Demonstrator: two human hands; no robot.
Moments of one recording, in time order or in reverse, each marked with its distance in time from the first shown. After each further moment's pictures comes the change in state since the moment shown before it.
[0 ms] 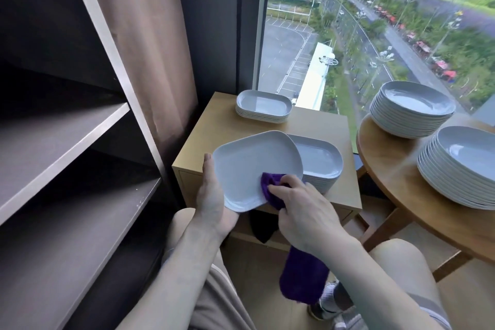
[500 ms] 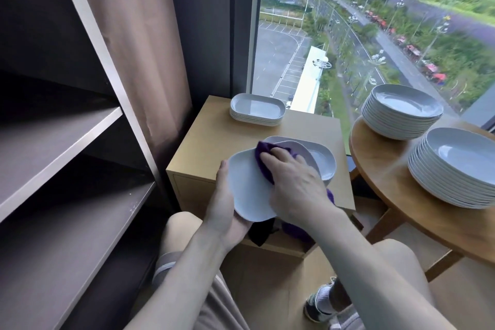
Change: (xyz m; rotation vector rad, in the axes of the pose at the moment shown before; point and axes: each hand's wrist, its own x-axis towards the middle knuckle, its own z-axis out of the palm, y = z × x) left_hand -0.007 -0.017 0.014 0.013 -0.143 -0.134; right_hand 0.029 -0.017 -0.034 -0.073 0.097 -0.007
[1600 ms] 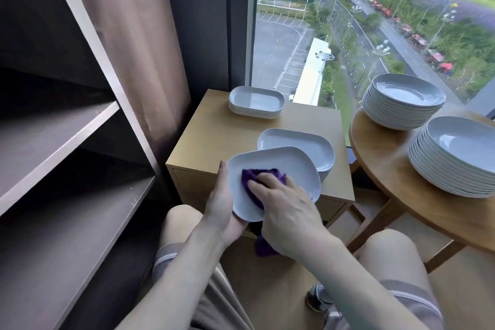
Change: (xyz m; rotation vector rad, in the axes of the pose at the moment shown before) left_hand 0.001 -0.011 -0.008 0.012 0.033 -0.043; right_hand -0.040 -0.001 0.036 0.005 -0.039 -0.108
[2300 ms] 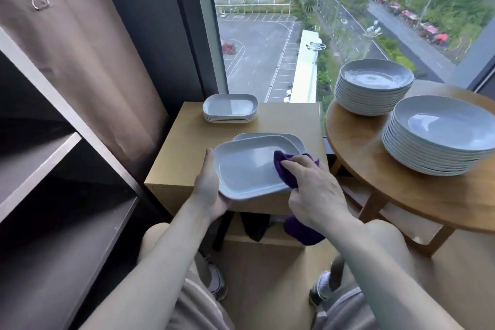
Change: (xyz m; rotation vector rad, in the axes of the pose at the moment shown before) left_hand 0.050 0.010 0.050 0.303 0.120 0.040; right_hand -0.013 0.113 -0.019 0.219 0.212 0.272
